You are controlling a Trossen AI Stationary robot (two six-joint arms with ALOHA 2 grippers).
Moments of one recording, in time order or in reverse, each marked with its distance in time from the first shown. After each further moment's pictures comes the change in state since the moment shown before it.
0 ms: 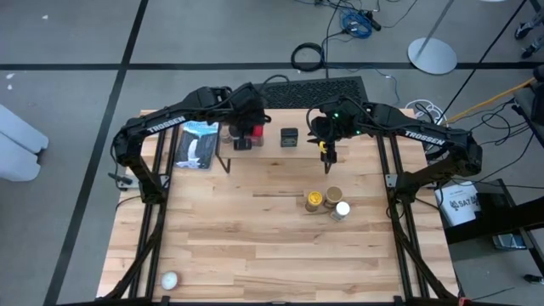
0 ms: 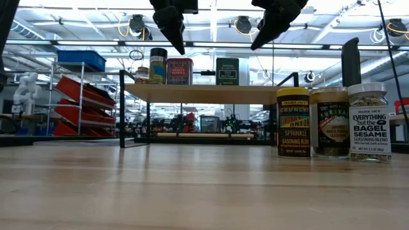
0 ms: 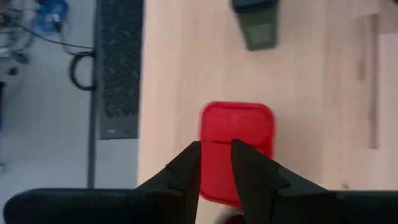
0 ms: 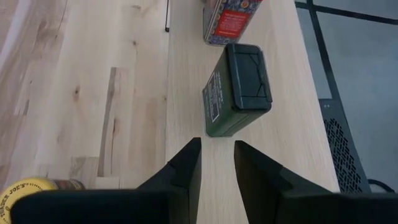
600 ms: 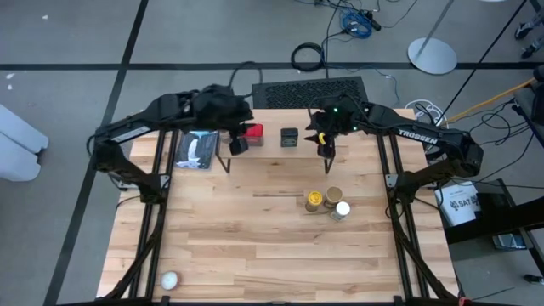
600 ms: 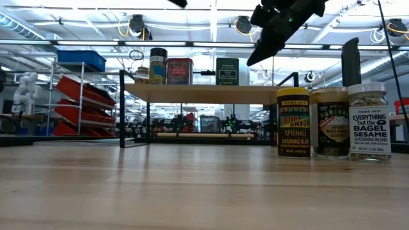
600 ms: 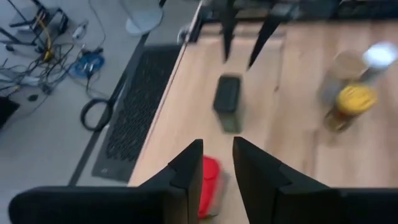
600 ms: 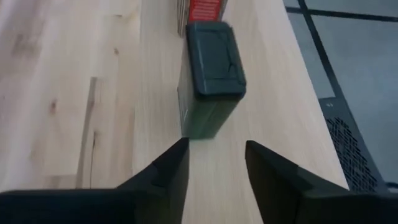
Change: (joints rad) left arm -0.150 -0.203 0.002 0.131 -0.064 -0.302; right arm -0.114 0.000 -0.157 0.217 -0.107 -0.004
